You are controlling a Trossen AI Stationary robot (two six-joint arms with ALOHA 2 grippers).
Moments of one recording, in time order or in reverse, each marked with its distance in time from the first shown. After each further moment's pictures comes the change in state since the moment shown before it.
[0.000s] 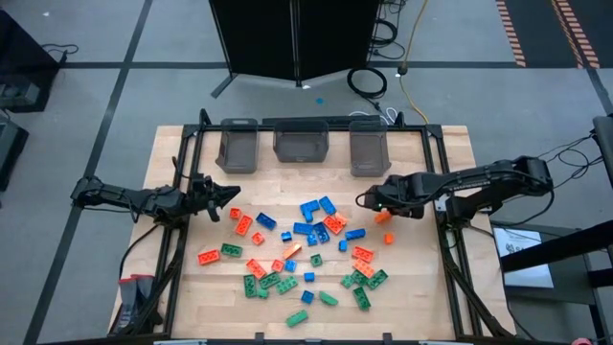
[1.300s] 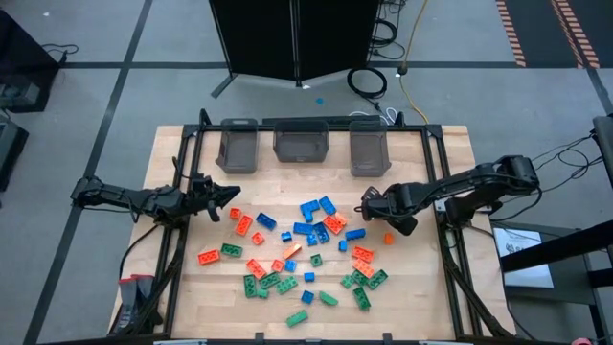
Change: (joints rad) left arm 0.000 0.000 0.000 -0.005 0.000 0.002; right arm 0.065 0.149 0.000 0.066 0.084 0.583
